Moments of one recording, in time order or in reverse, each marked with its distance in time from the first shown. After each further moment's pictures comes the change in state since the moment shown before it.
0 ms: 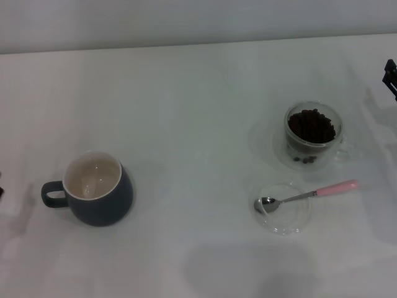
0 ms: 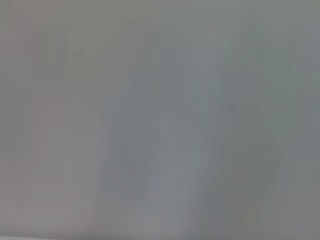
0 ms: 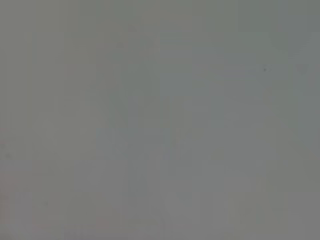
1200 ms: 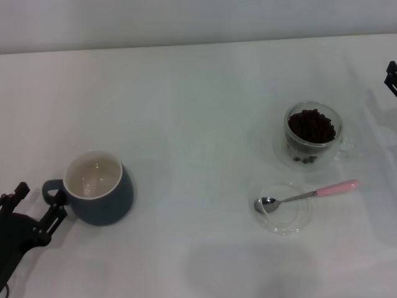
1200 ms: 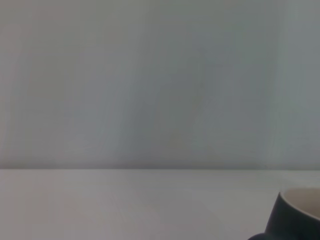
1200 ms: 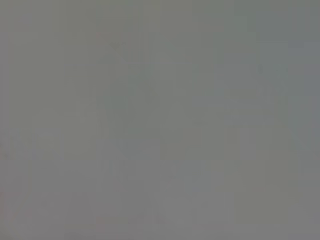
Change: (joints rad) left arm -0.032 0.002 0.039 -0.041 0.179 0.198 -0.007; right arm -0.010 0.003 -0.001 -0.005 0.000 0.007 0.007
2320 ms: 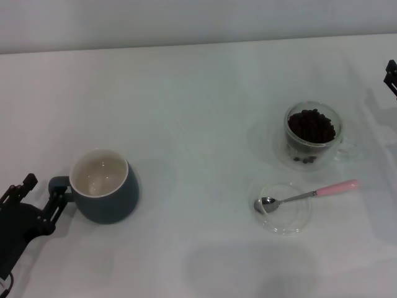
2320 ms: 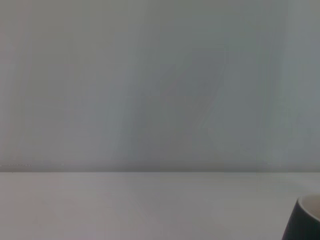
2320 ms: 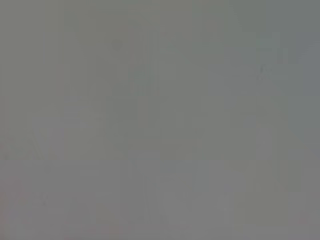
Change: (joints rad) left arm -0.031 0.001 -0.007 -0.024 -0.015 0.050 0.005; right arm 0.005 -0.001 0.002 0.000 0.000 -0.005 0.000
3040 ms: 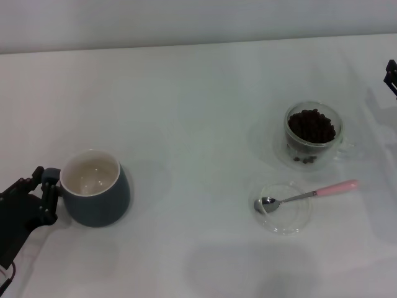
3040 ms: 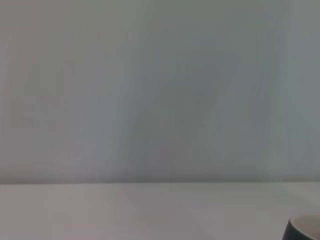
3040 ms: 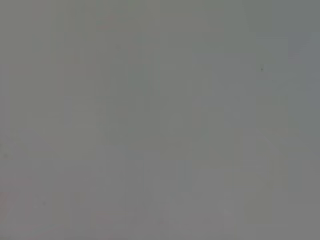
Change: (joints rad) left arm -0.028 0.002 0.001 -0.001 -0.010 0.001 -0.005; right arm 0.002 0.000 0.000 -0.002 0.000 -0.003 -0.001
